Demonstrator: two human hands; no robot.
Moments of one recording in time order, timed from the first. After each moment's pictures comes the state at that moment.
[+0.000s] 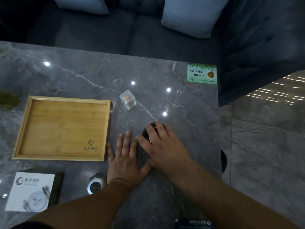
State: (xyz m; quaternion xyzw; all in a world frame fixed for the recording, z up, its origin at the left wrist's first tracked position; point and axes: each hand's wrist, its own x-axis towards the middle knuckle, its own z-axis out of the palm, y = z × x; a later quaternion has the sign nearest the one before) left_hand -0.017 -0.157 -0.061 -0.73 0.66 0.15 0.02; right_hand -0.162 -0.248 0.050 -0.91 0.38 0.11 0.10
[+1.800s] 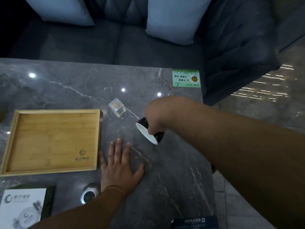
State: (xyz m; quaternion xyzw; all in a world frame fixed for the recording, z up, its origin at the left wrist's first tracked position) left_hand -0.016 -0.157 -0.064 -0.74 0.66 0.13 0.01; right_hand -0.143 -0.373 0.129 -0.81 0.43 0.37 0.18
